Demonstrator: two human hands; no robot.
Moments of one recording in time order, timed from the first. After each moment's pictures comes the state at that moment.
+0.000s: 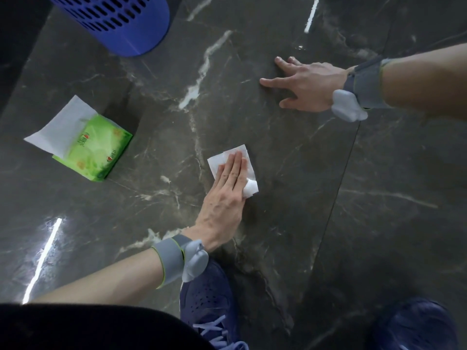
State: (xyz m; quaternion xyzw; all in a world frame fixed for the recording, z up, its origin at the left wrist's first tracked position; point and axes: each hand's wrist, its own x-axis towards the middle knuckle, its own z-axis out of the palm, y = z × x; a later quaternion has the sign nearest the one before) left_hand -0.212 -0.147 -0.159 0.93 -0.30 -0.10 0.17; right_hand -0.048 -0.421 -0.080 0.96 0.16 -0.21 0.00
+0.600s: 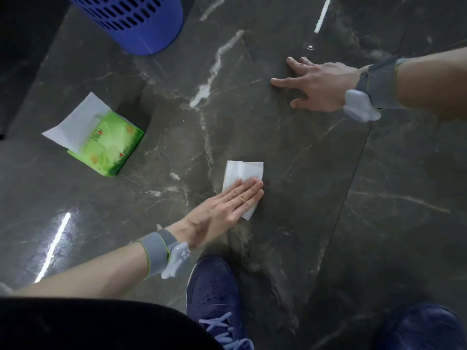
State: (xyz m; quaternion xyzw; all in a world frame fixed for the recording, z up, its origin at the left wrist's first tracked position) left_hand -0.207 -0.103 -0.137 0.83 -0.55 -0.04 0.08; right_hand -0.047 -0.419 -0.079 0.96 0.16 -0.21 0.00
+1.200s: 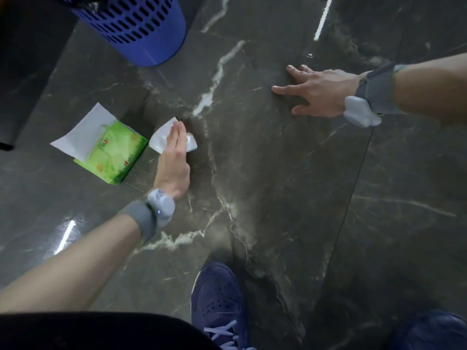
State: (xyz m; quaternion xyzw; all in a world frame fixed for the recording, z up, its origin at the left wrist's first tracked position) left_hand -0.103 -0.062 -0.137 0.98 -0.09 -0.06 0.16; right_hand -0.051 -0.416 -0.072 0.96 0.15 -0.22 0.00
